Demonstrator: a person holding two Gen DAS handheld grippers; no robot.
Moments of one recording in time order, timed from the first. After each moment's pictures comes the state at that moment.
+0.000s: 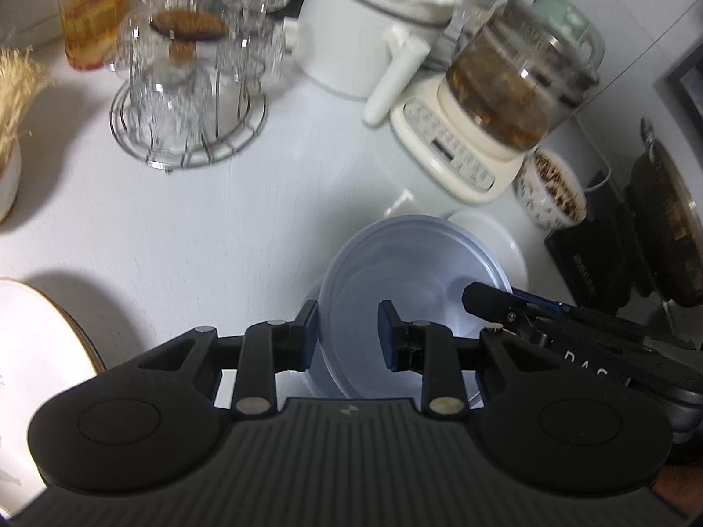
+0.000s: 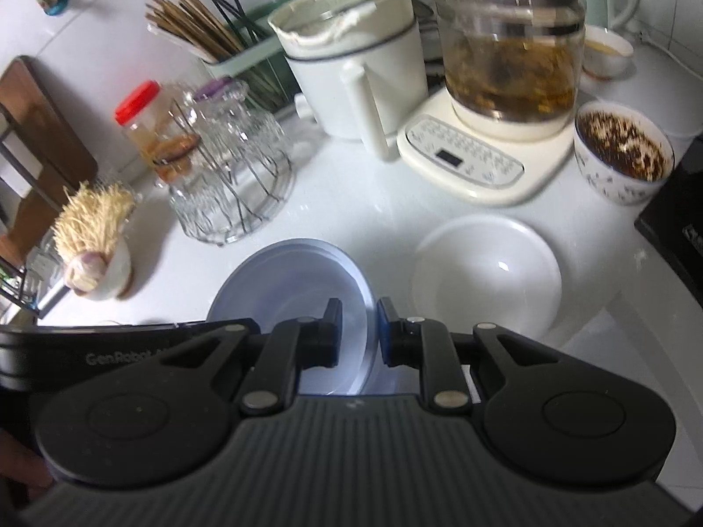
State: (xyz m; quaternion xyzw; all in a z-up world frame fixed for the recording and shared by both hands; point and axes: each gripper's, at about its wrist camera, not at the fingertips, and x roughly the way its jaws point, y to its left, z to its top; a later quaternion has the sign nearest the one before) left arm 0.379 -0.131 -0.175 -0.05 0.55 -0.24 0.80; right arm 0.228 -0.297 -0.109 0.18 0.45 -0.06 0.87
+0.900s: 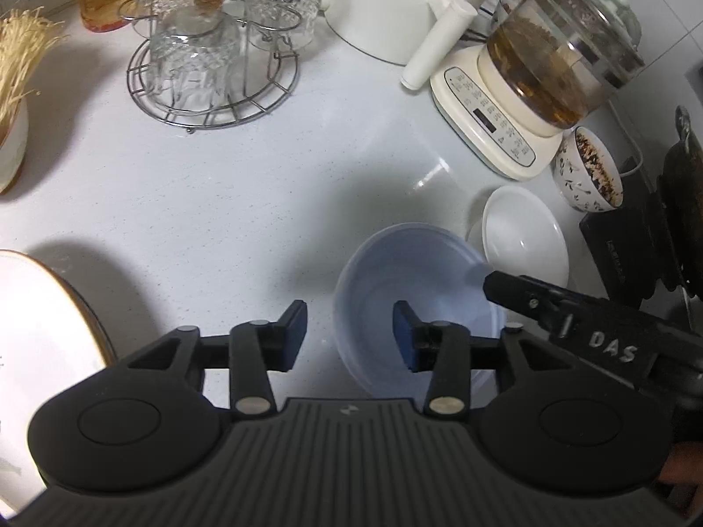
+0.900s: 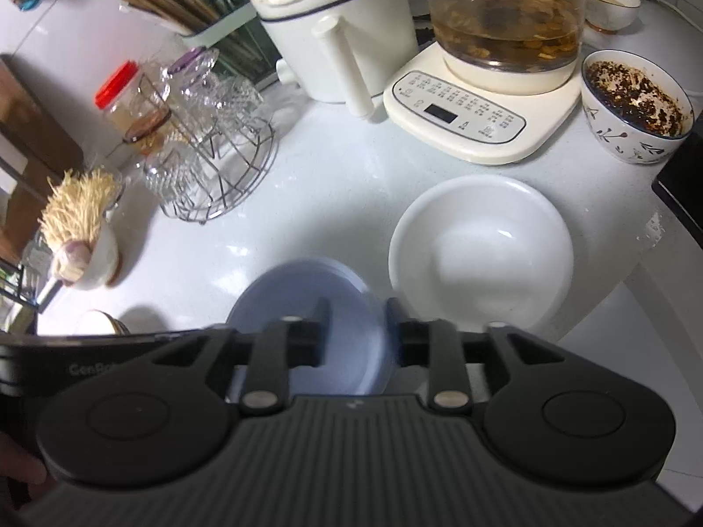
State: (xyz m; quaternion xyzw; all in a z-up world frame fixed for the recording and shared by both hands) left arm 0.385 -0.123 -0.197 -0.04 0.57 -0.21 0.79; right arm 0.236 -0.314 -0.138 0.21 0.48 -0.05 0.85
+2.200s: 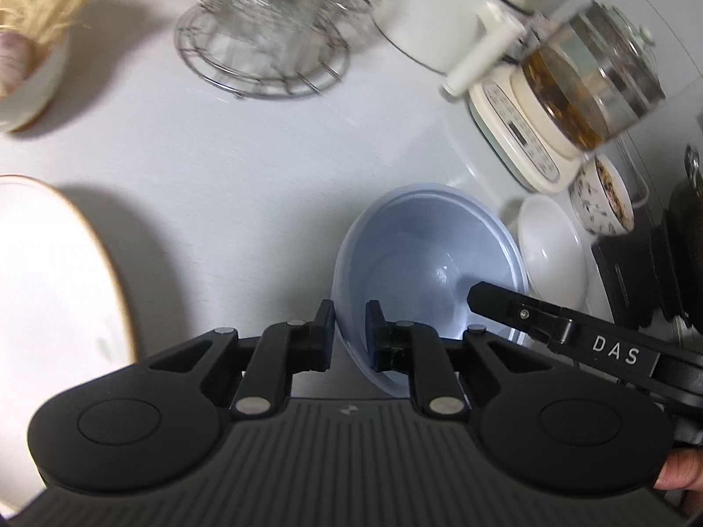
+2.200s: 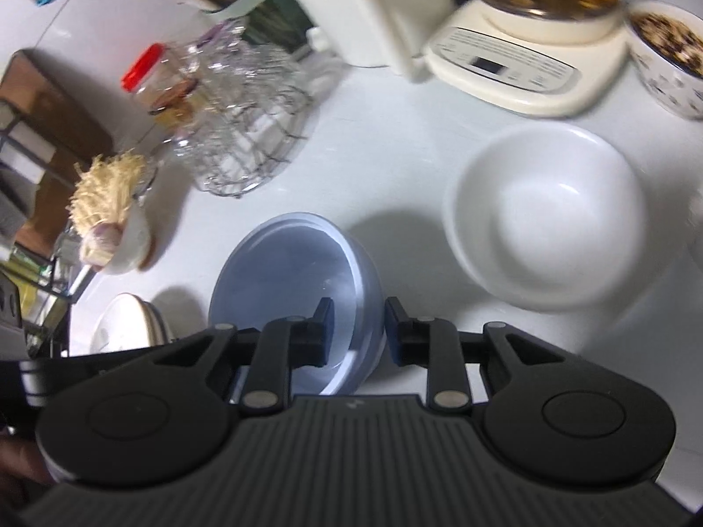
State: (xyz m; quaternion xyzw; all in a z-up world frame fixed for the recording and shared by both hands) left arm 0.373 -0.086 -0.219 -0.10 0.56 -0.18 0.80; right arm 0.243 -0.295 -0.164 0.24 0.49 0.01 0.84
